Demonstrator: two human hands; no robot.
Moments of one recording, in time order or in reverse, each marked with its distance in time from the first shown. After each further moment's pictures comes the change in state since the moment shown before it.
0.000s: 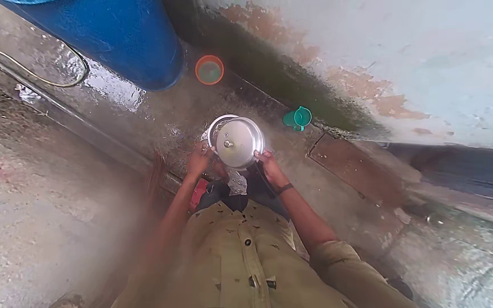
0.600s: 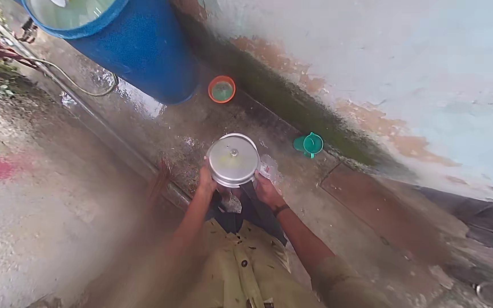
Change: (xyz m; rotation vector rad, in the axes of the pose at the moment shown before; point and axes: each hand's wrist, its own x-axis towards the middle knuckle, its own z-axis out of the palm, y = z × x) left_hand 0.035 0.050 0.099 -0.977 0.381 -0.324; right_hand 0.053 0.003 -0.049 0.524 -0.192 0.328
